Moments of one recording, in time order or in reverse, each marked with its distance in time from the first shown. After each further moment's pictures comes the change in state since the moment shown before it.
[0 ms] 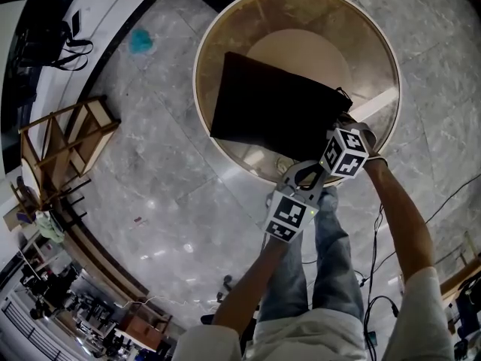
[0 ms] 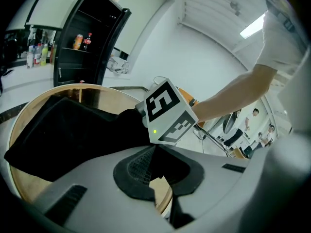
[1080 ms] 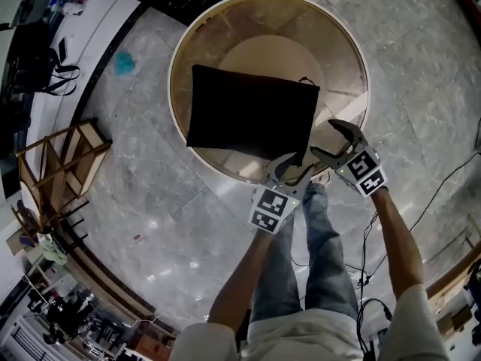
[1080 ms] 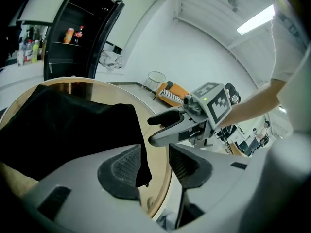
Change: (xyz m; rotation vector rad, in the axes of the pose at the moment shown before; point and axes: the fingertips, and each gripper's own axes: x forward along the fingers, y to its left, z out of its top) left arm 0.022 -0.025 -0.021 0.033 0.051 -0.055; right arm -0.118 0.011 -0.057 0.537 -0.269 -0.267
